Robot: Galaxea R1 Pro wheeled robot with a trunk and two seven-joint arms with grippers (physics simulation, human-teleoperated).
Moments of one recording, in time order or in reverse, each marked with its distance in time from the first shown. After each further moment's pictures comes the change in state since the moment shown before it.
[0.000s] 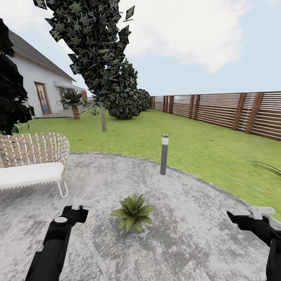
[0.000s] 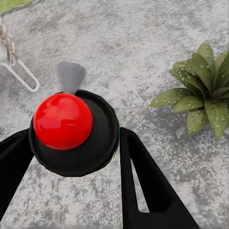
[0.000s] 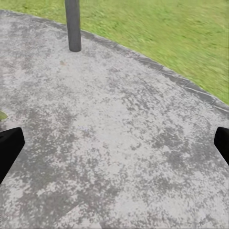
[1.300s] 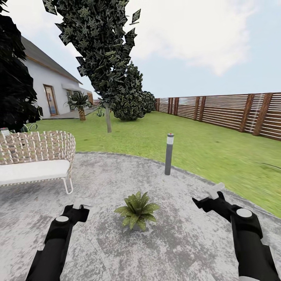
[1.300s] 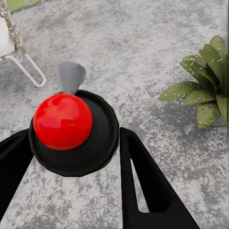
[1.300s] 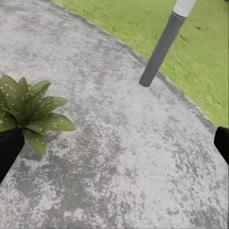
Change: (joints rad) left arm -0.003 0.000 -0.016 -0.003 0.000 0.005 0.004; right arm 0.000 0.008 0.446 -0.027 -0.004 0.000 -0.004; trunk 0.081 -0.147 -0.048
